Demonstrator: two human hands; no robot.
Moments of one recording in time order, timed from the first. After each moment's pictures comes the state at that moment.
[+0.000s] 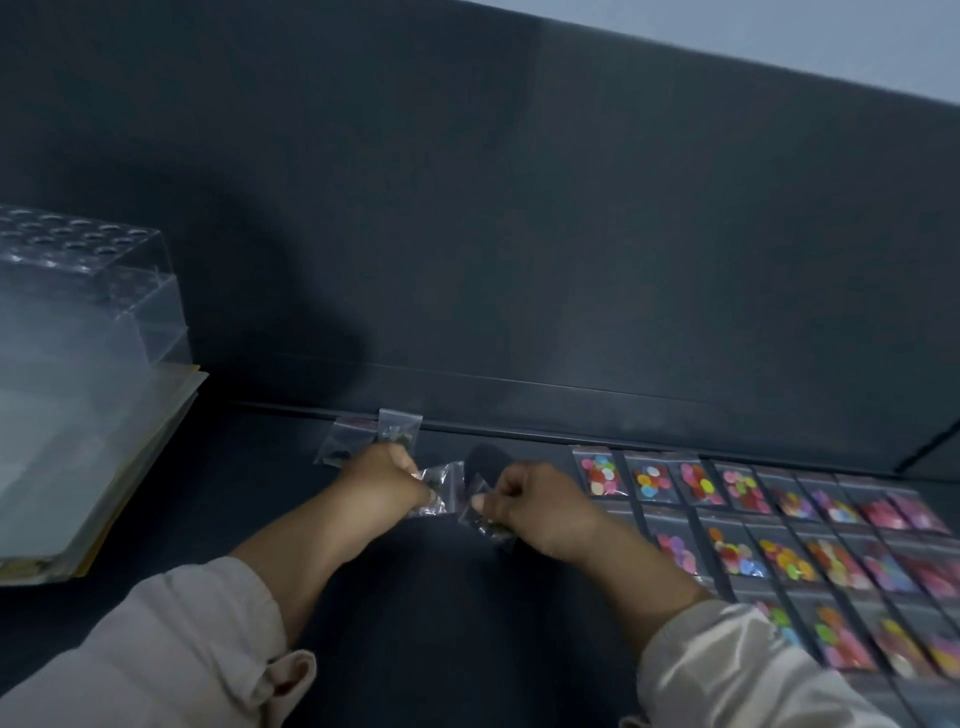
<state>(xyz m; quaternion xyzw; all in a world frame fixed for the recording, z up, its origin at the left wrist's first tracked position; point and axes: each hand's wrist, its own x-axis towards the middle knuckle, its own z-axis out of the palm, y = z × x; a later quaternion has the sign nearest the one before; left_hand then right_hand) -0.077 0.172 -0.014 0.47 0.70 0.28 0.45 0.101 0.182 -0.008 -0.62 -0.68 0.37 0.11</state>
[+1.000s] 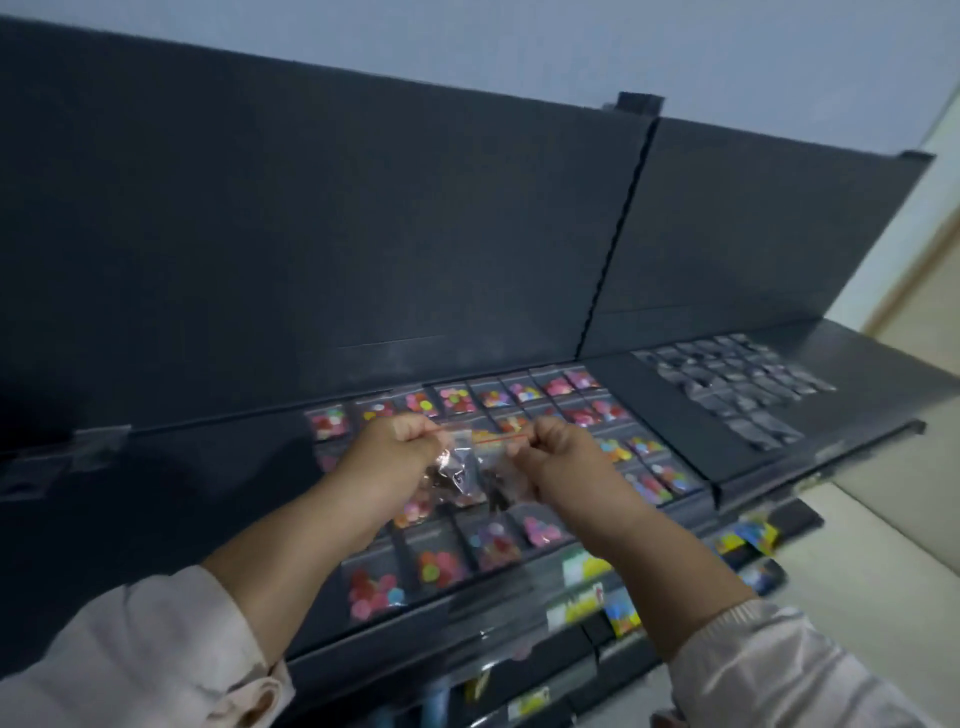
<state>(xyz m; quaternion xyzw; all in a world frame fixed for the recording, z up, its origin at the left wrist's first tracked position) 0.168 0.063 0.052 0.60 0.49 0.31 0.55 0.336 0.011 0.042 -0.64 -0.47 0.37 0.48</state>
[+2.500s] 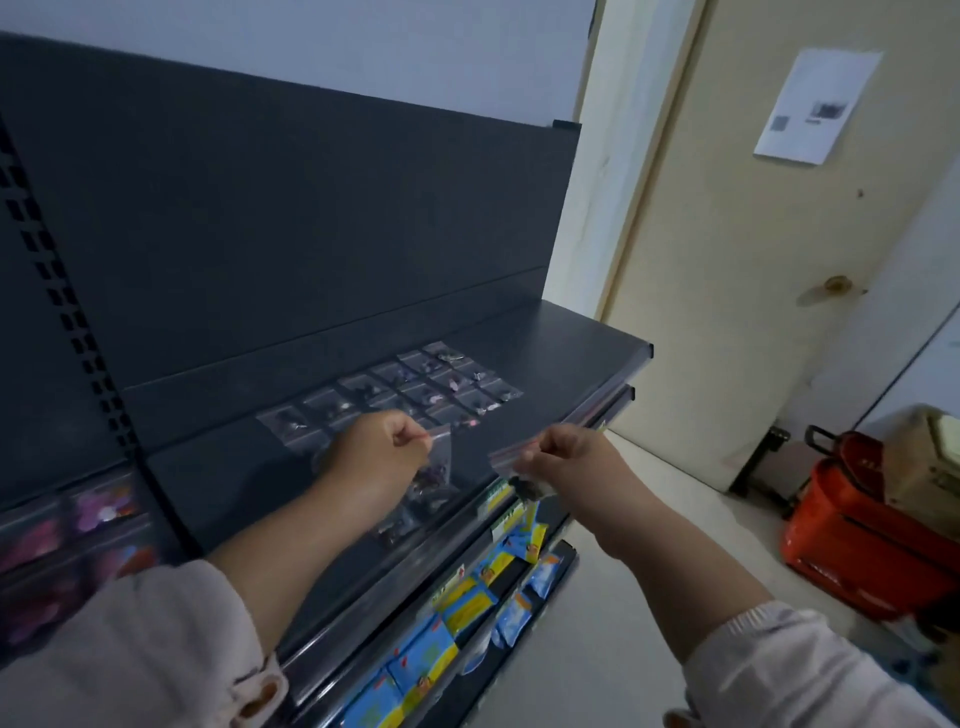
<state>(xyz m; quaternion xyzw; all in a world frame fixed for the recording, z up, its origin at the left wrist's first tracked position) 0.687 0.073 0.038 0.77 0.37 0.25 0.46 0.825 -0.078 0.056 -0.78 -0.33 0.21 0.49</state>
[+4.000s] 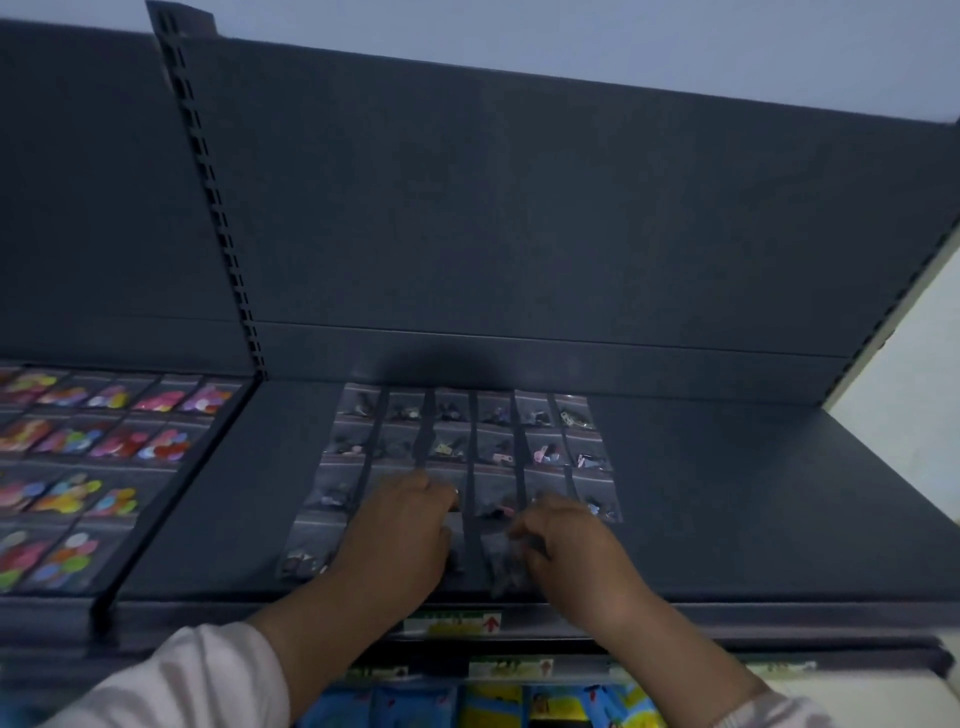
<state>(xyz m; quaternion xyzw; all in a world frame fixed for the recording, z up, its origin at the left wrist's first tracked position) 0.833 0.055 -0.024 0.79 0.57 0.19 0.06 1.028 0.059 -0.024 -0.56 -0.80 0.14 0.15</state>
